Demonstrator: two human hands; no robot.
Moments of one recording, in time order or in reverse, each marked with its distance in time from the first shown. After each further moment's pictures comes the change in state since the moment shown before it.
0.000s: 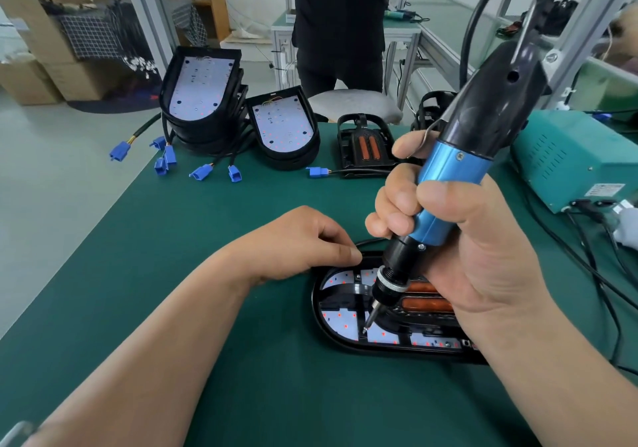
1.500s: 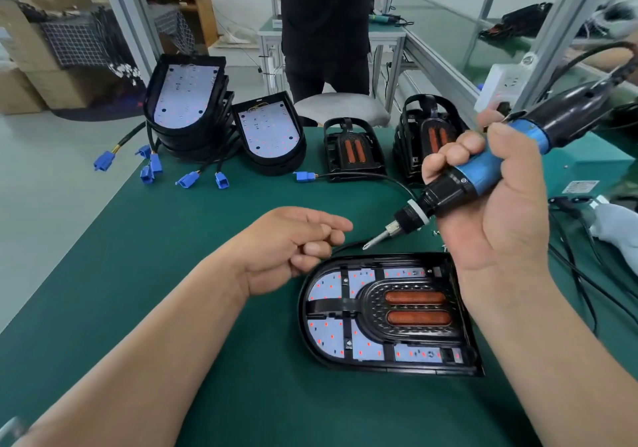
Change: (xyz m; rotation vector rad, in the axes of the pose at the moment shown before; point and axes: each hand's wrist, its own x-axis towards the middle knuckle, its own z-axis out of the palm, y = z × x) left_hand 0.015 -0.008 0.008 -0.887 0.015 -0.170; right_hand 0.014 -0.016 -0.040 0.276 0.499 -0.233
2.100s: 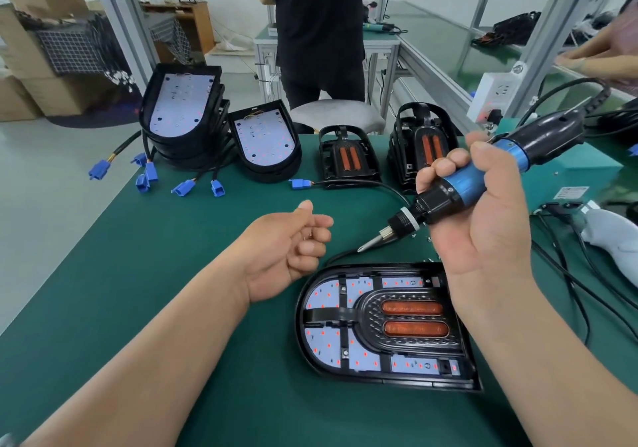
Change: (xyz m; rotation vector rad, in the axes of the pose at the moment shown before) left_hand 0.005 0.001 0.003 -0.154 0.113 -0.022; right_hand 0.007 0.005 -0.008 0.002 0.122 -0.013
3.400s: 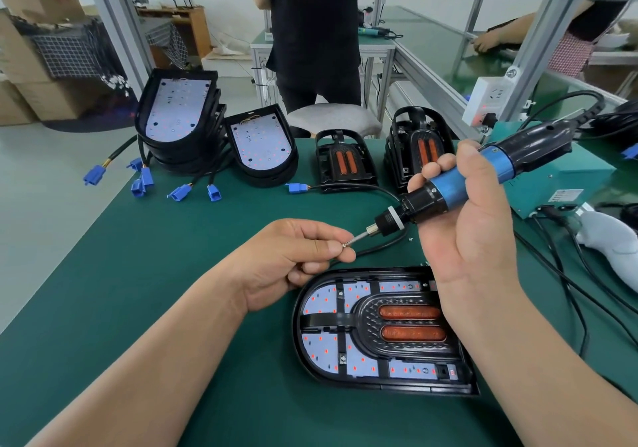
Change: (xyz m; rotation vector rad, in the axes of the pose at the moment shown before) left_hand -0.005 -0.005 0.001 0.247 -0.181 0.101; right_hand -0.003 0.009 -0.003 -0.064 0.001 -0.052
